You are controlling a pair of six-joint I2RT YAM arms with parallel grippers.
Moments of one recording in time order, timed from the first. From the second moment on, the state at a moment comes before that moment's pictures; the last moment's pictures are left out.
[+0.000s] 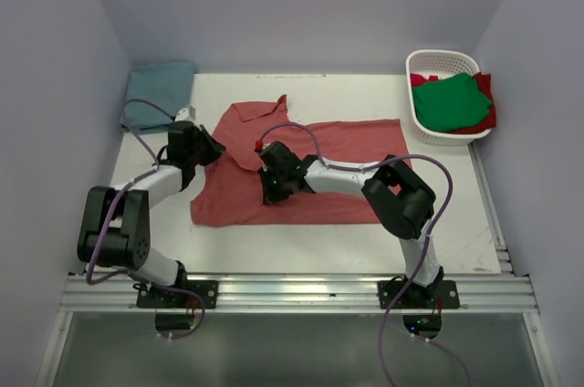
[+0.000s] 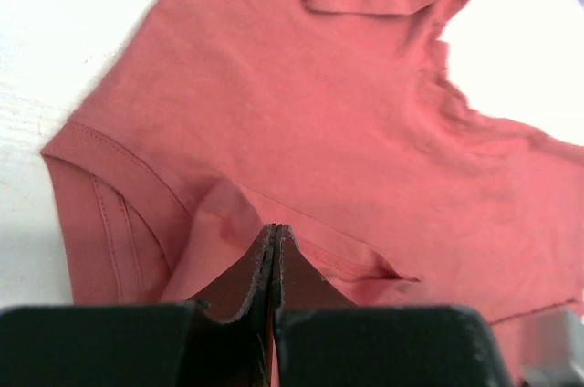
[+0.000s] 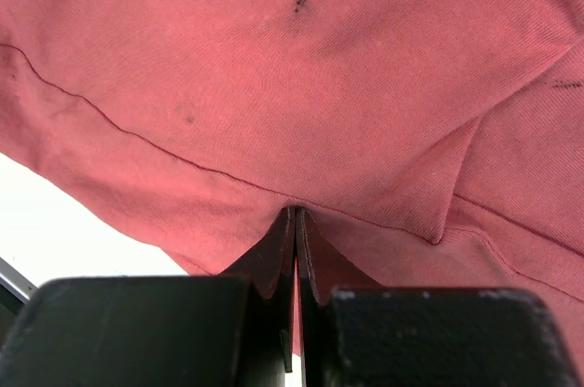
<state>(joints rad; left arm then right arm) -0.08 1.56 0.74 0.22 0.15 -0.62 0.90 2.03 1.34 -0.27 -0.10 0.52</state>
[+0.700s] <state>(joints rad) -0.09 1.53 0.66 0.04 0.28 -0.61 0.90 2.04 1.35 -0.27 -0.11 0.52</state>
